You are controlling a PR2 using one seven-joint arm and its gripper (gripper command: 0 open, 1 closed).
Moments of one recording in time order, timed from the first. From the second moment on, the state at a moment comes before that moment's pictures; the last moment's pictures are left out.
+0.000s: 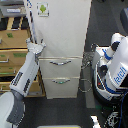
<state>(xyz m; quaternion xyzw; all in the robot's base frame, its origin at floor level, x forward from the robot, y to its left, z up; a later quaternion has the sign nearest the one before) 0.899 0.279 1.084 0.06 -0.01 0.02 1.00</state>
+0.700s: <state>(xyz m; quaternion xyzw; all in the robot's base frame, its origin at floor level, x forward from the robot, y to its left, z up) 0.924 0.273 1.080 0.05 -0.01 0.00 1.00</state>
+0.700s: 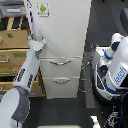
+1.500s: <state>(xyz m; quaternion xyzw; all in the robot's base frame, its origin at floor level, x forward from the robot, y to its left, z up) 0.931 0.282 1.106 0.02 0.00 -0.01 1.00</state>
